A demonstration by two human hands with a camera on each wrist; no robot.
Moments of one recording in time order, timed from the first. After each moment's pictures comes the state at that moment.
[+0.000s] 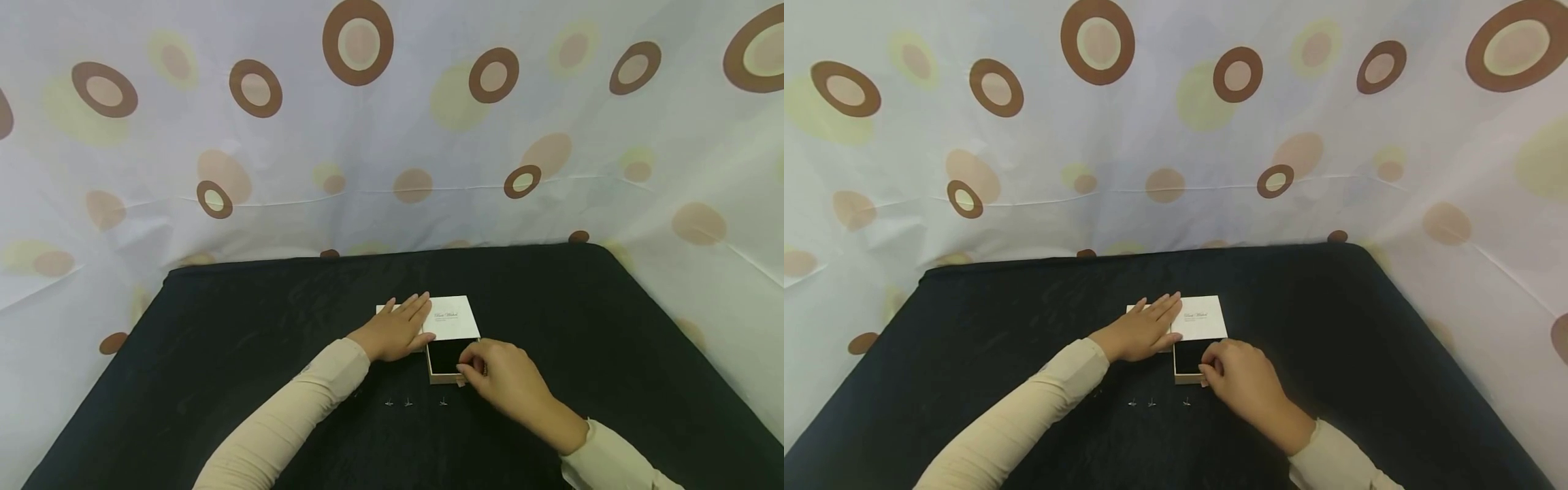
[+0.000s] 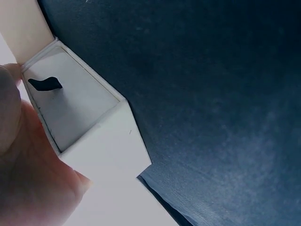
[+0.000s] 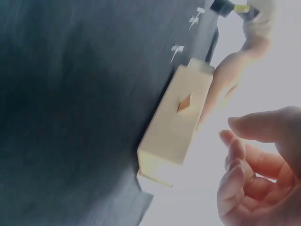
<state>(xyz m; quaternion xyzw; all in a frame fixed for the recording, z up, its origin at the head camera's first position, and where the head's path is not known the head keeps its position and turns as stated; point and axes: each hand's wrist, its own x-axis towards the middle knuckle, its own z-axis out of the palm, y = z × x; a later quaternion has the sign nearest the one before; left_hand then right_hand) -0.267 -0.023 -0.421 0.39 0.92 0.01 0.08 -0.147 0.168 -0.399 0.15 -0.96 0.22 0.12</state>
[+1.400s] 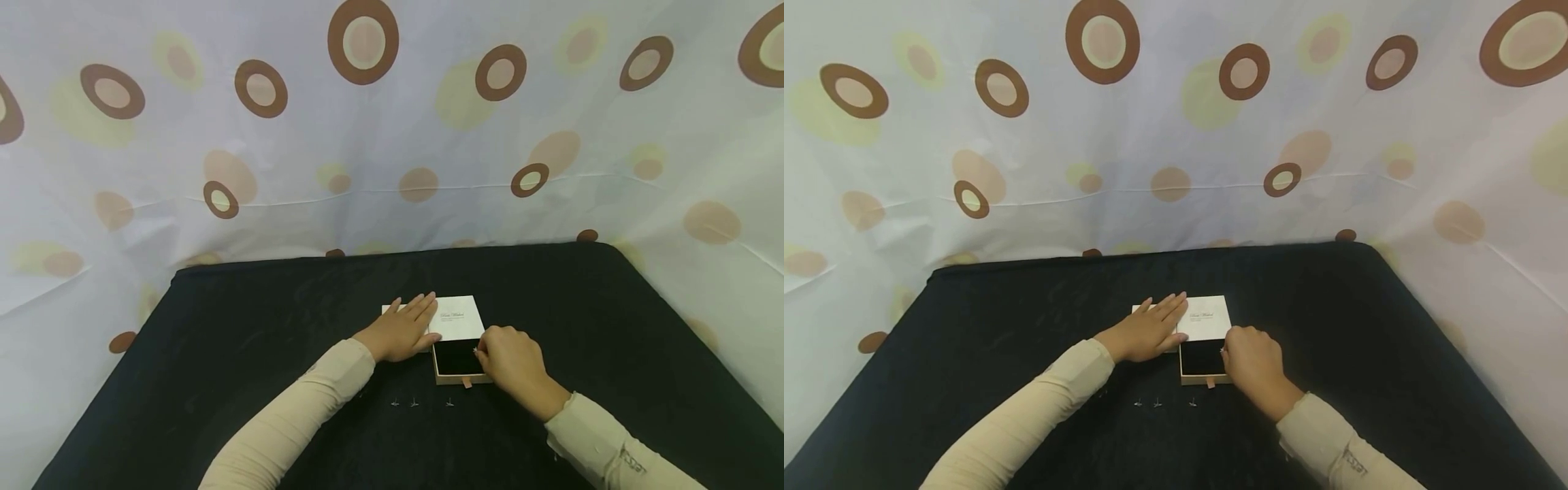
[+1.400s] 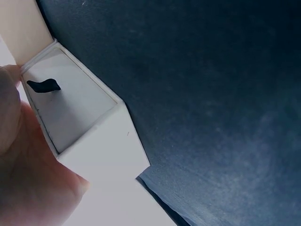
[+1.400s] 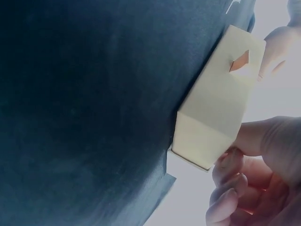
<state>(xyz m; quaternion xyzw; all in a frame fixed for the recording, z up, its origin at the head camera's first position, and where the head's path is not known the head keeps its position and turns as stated) -0.267 -0.023 -0.422 0.39 0.92 0.01 0.08 -0.181 0.174 -0.410 0.06 -0.99 0.12 0.07</state>
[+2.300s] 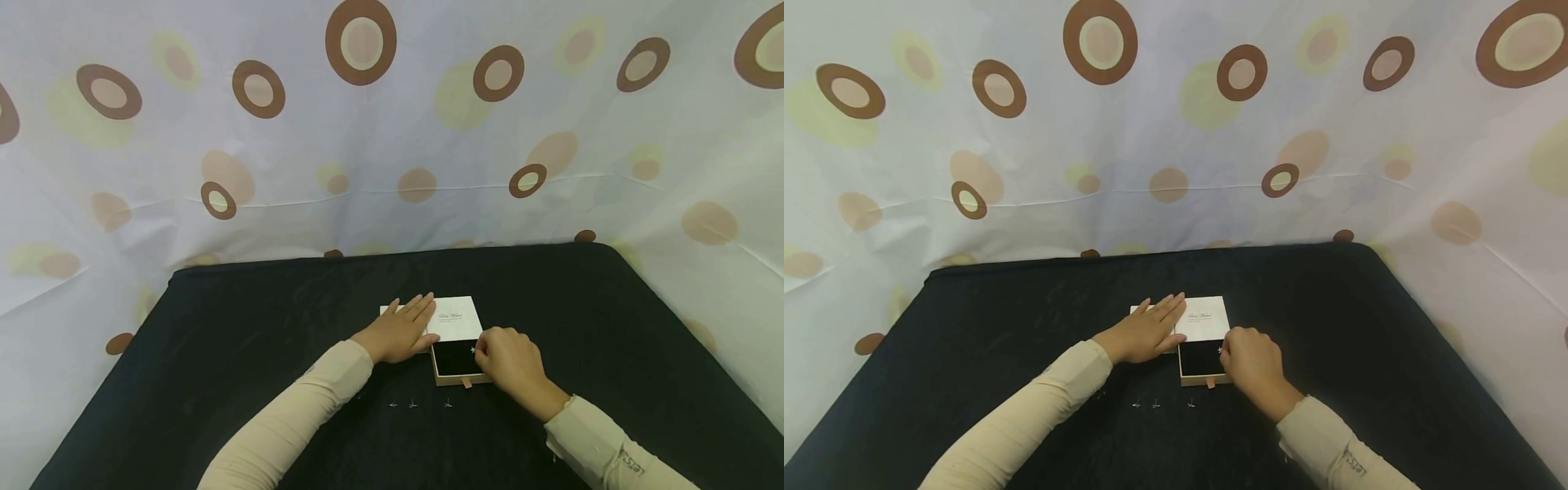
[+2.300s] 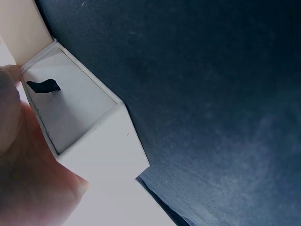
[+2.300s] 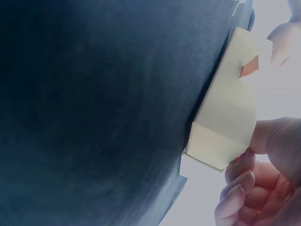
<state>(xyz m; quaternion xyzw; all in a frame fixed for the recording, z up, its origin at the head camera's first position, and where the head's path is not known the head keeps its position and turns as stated) -0.266 -0.022 -0.420 0.39 0.92 0.01 0.09 -0.183 0.179 -0.419 0.05 -0.98 0.16 0.08</state>
